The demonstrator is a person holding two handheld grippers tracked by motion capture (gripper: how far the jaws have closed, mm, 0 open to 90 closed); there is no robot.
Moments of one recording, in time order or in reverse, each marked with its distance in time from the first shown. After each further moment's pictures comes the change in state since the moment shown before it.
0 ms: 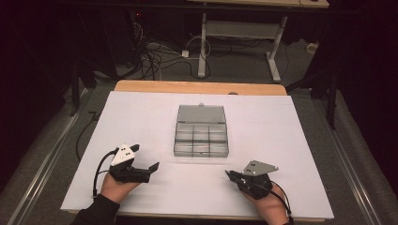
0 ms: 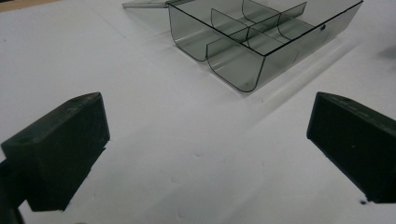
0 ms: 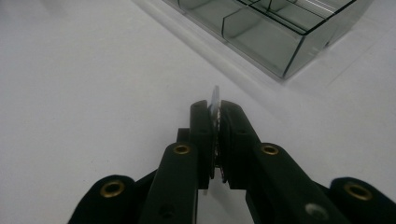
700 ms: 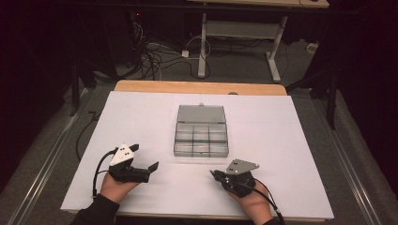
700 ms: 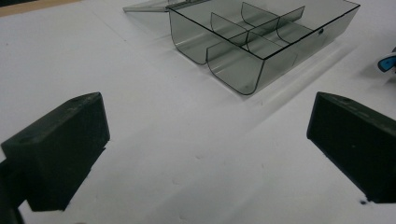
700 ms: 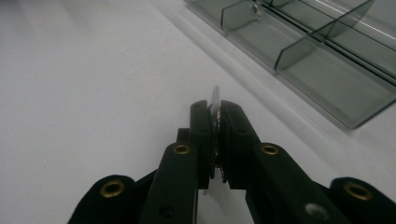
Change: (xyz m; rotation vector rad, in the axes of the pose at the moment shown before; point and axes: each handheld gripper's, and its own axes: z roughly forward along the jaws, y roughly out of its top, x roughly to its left) left arm 0.001 0.000 -0.001 -0.008 -0.002 0.002; right arm 0.023 0.021 0.032 -0.004 0.056 -0.046
